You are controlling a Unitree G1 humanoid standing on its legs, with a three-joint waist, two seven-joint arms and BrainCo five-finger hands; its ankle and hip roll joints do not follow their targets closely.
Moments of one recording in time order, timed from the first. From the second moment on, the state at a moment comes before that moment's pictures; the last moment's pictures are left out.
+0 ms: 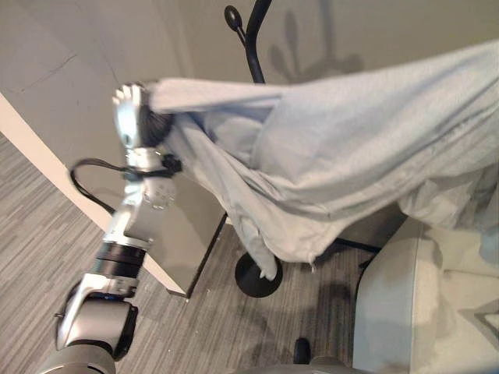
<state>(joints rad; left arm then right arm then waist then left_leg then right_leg) -0.56 0.63 -0.01 0.22 0.48 -0.12 0.71 -0.48 -1.04 -0.17 0.06 -0.53 0.04 -0.73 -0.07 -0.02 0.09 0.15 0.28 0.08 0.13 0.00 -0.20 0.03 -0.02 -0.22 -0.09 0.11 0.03</state>
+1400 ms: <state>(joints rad) -0.41 0.64 -0.07 0.19 0.45 -0.09 0.60 -0.63 -1.09 0.14 0.43 -0.35 0.03 -0.67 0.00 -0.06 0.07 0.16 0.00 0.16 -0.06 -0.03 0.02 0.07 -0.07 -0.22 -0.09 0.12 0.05</state>
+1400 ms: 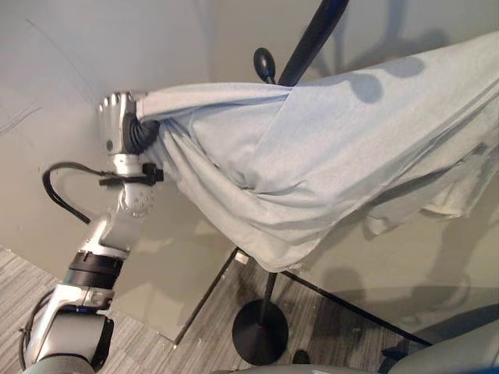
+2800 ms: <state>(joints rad) 0.11 0.10 0.09 0.80 -0.62 -0.20 0.25 0.12 -0.35 0.11 0.46 0.29 -0.14 -0.25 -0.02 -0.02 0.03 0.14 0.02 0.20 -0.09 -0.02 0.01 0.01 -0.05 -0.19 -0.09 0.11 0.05</state>
